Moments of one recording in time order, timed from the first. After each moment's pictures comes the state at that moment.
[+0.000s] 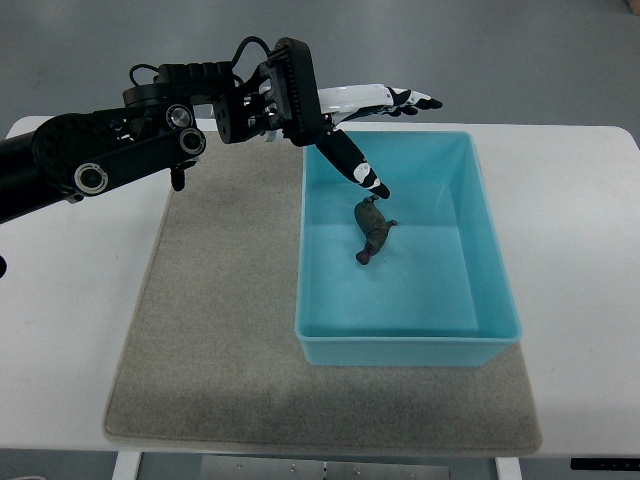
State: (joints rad) left arm -1.29 0.37 -0.19 -1.07 0.85 -0.23 -0.23; right arm 0.00 0.00 0.00 0.12 -0.04 0.25 0.00
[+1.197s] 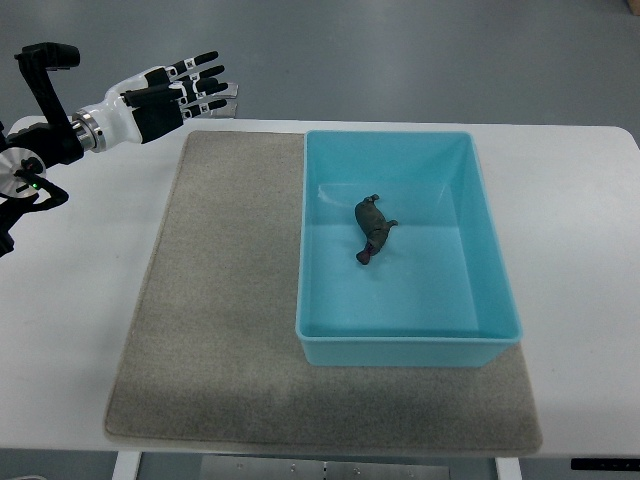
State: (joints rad) left arm -0.98 0.48 -0.46 -0.57 -0.15 -0.61 0.05; right arm 0.00 0.00 0.00 0.12 -0.04 0.25 0.00
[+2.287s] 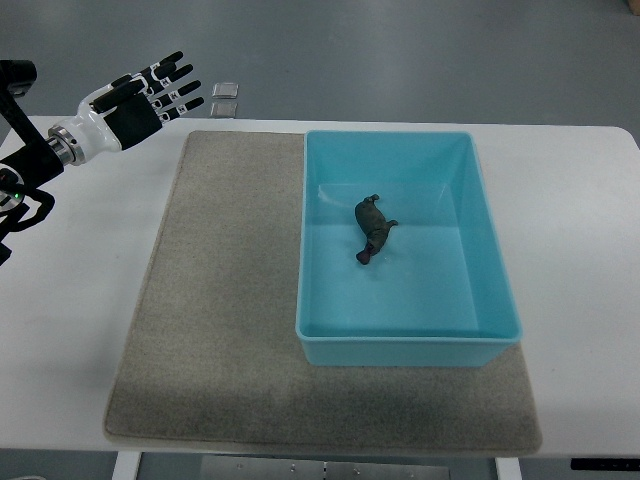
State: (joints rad) left arm -0.88 0.47 -0.68 -0.57 -0.25 -0.61 0.16; right arm 0.00 0.00 0.00 0.12 -0.04 0.25 0.00
